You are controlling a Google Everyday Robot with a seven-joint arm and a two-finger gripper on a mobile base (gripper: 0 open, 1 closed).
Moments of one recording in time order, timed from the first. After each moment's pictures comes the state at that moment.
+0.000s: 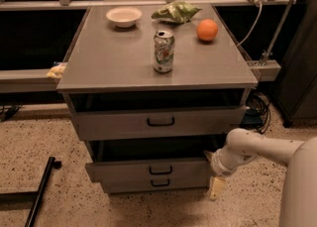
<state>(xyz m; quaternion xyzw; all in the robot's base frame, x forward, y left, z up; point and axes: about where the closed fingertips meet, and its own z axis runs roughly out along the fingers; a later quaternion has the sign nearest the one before) 0.537 -0.216 0.412 -0.67 0.72 0.10 0.14</state>
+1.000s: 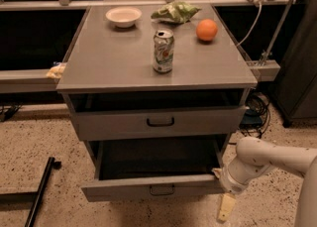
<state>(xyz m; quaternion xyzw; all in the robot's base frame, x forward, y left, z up) 0.450 -0.230 0.424 -0.62 0.76 0.17 0.07</state>
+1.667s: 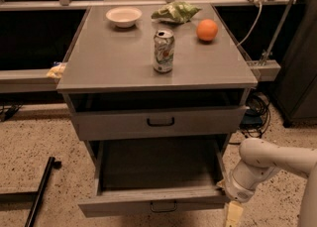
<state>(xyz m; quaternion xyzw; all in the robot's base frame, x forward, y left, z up) 0.400 -0.233 0.442 -0.60 0.77 0.22 0.01</state>
